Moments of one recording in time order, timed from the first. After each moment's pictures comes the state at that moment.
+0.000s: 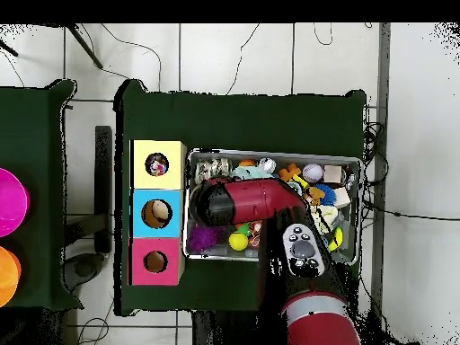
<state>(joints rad) -0.26 -0.57 0.12 1.60 -0.36 0.41 1.71</state>
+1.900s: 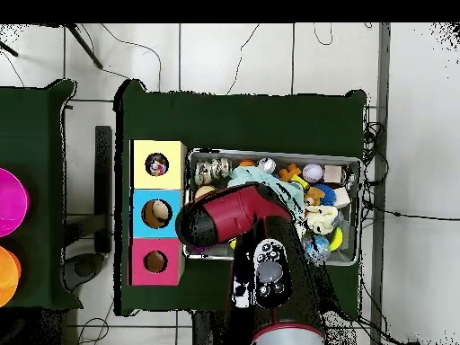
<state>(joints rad) -0.16 -0.66 0.05 1.63 -0.60 0.50 1.71</state>
